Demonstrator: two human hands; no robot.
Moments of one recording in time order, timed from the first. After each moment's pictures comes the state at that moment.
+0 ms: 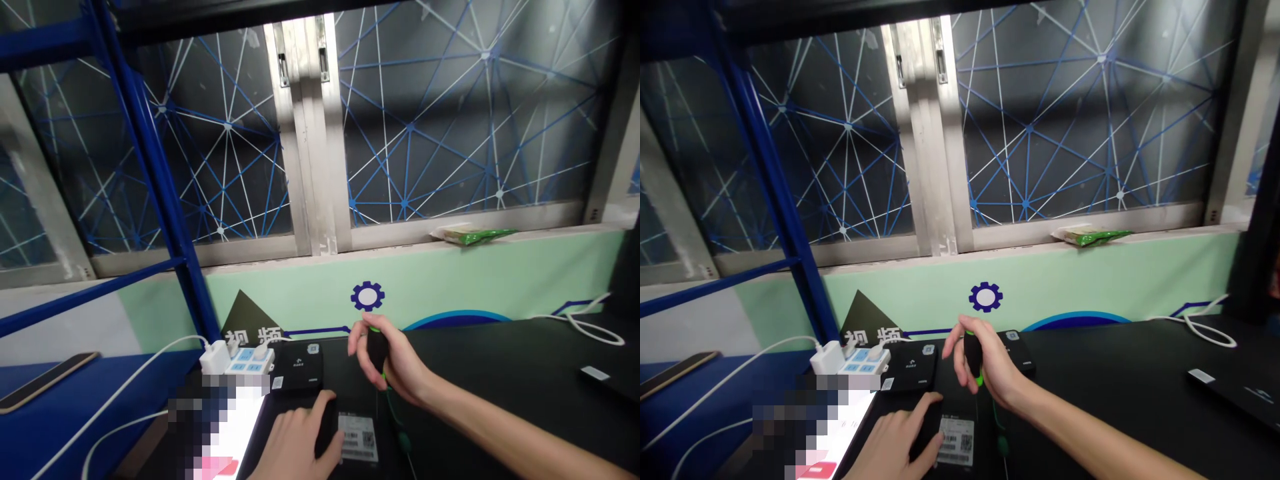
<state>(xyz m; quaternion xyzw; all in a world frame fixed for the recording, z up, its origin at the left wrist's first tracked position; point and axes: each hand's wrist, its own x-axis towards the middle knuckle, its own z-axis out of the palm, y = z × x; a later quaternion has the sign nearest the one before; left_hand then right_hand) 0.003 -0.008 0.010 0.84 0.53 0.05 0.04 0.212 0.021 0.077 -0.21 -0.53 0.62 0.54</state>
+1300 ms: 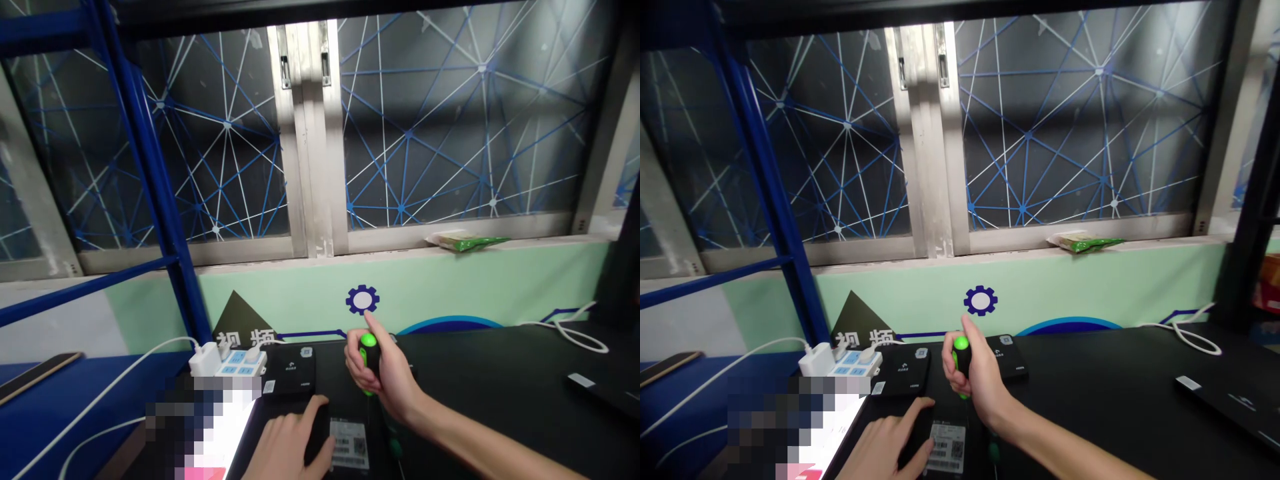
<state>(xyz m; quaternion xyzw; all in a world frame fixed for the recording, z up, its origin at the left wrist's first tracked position) 0.000 -0.003 0.002 0.85 0.52 0.09 0.03 0.198 0.011 0.077 -0.21 -0.47 0.64 0.58</state>
